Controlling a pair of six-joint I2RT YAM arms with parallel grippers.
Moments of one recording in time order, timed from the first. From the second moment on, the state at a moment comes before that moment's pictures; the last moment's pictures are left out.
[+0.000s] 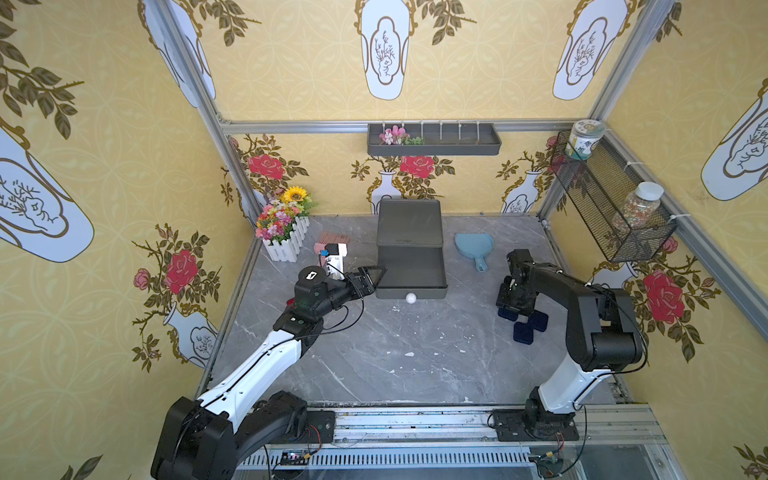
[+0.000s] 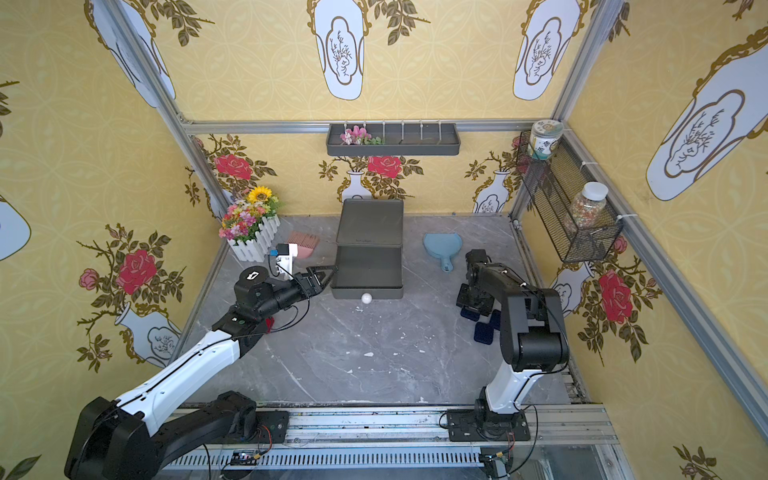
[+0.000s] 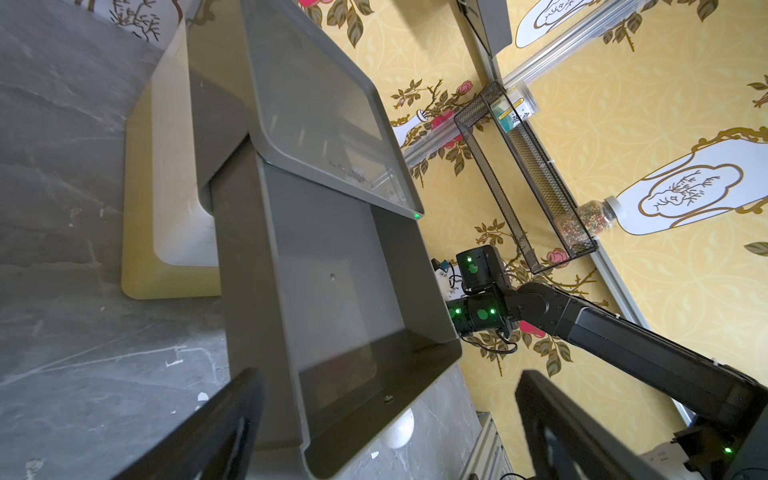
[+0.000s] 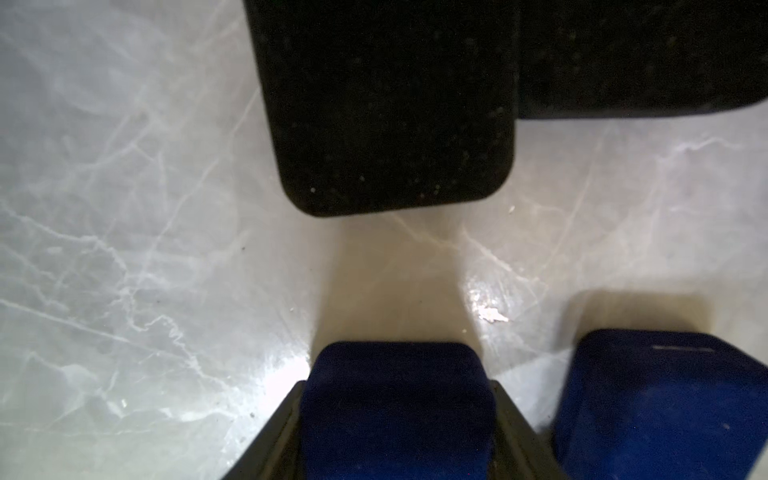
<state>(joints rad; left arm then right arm) -0.40 1.06 0.63 0.23 0.44 -0.83 -0.02 1.73 1.03 -0.70 0.06 0.37</state>
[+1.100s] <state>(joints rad) -0.15 0.85 0.73 -0.20 0.25 -0.66 0.79 1.81 2.02 -1.08 0.21 0.34</state>
